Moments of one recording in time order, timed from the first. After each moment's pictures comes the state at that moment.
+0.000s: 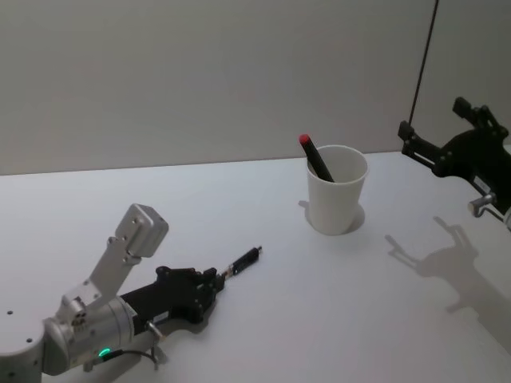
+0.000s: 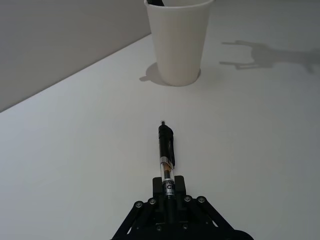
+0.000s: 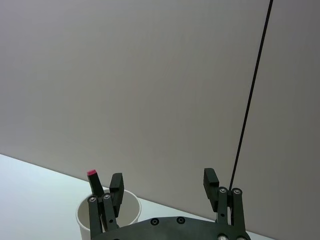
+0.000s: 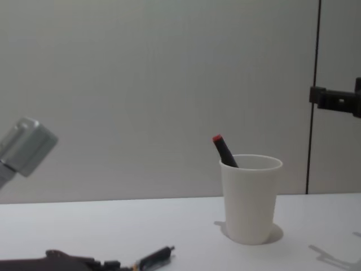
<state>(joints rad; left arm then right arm) -0.13 0.60 0.39 -1.58 -0.42 0.21 -0.47 0.14 0.44 -0.22 -1.74 0.38 0.06 0.18</state>
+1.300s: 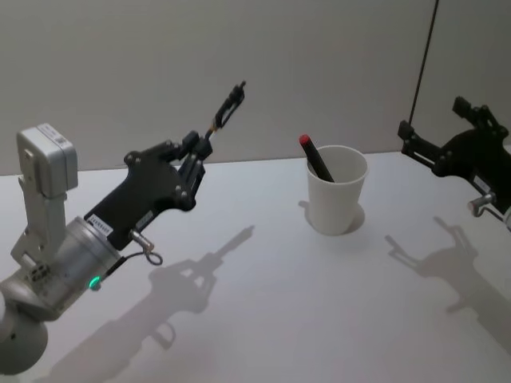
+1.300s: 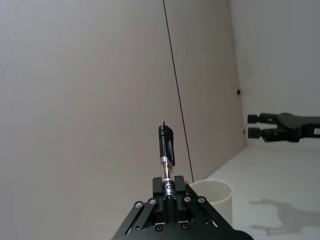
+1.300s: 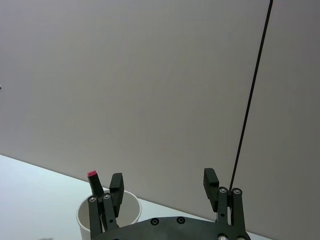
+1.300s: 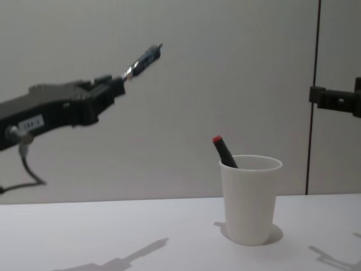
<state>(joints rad) -0.13 0.58 0.32 -1.71 -0.56 -0.22 -0.35 0.14 0.44 -0.22 -1.74 0.38 0.06 0.18</state>
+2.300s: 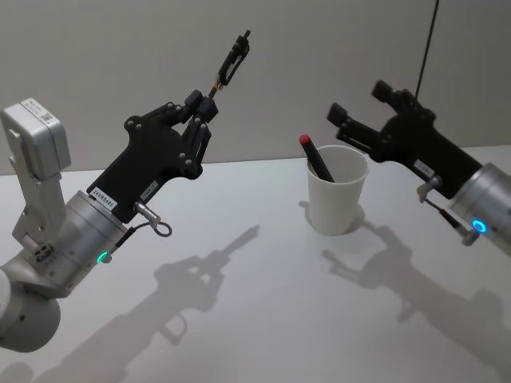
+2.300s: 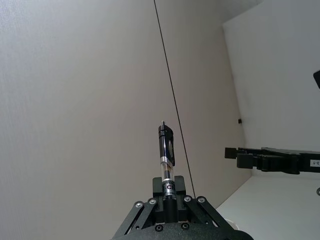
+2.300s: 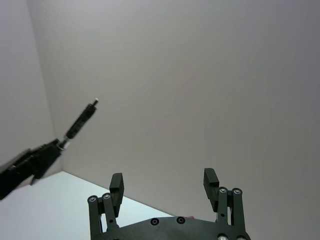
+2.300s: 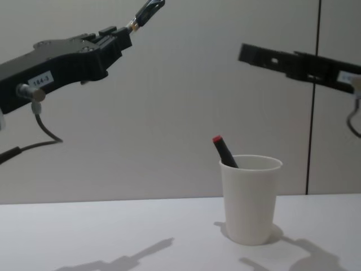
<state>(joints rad) -0.18 0.54 0.32 -1.72 -0.55 -0.28 -0.35 0.25 0.33 -0.27 -1.67 0.56 0.06 0.44</state>
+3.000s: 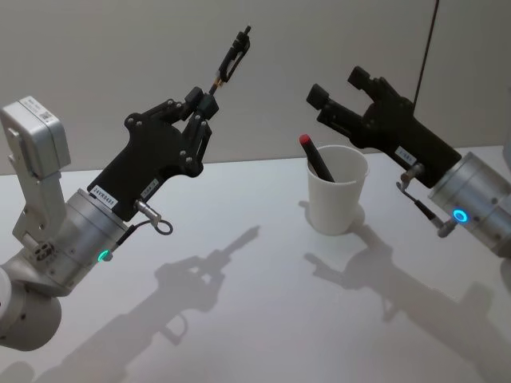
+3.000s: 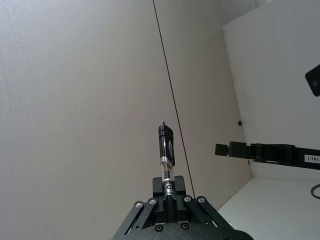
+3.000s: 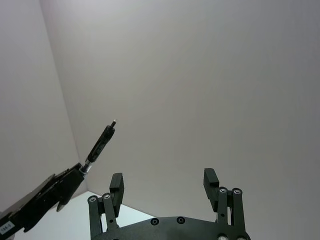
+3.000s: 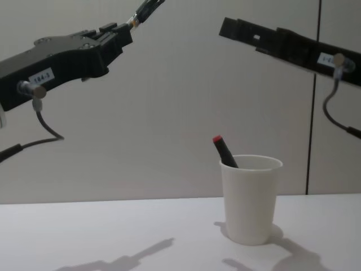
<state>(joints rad) -0.18 0.54 0.32 -1.72 -0.55 -0.29 -0.35 0.28 0.28 -0.29 -1.64 0.65 0.06 0.46</state>
